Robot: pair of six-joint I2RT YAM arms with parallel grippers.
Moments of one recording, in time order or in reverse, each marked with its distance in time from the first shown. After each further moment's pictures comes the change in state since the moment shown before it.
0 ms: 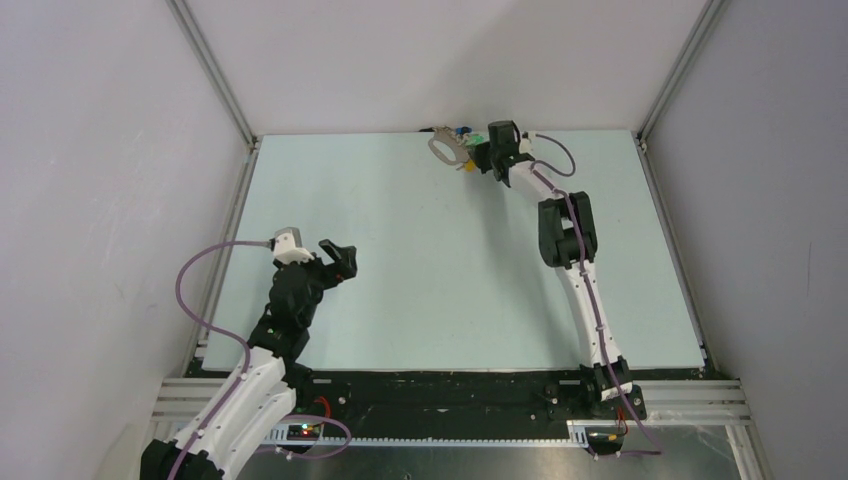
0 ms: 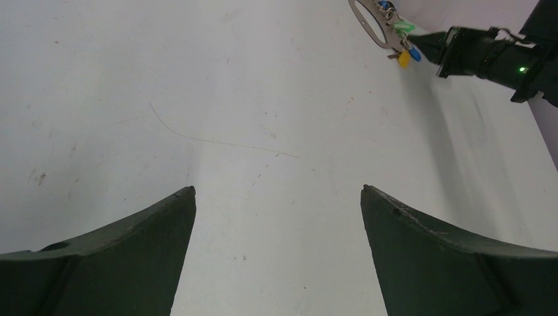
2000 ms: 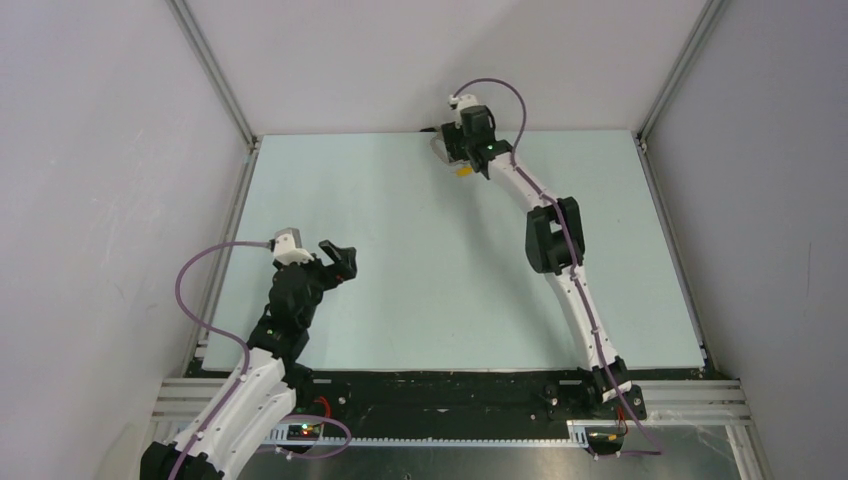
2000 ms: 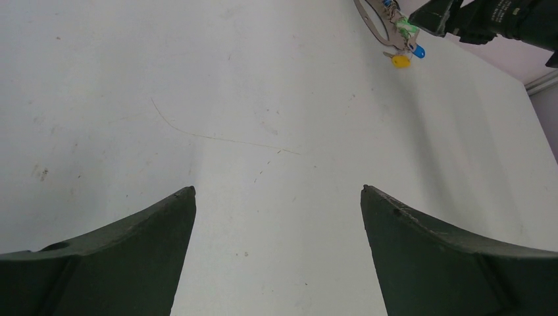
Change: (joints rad) left arm 0.000 -0.011 0.000 -0.021 0.001 0.000; right arm 0.103 -0.021 0.182 -0.219 0.073 -1.409
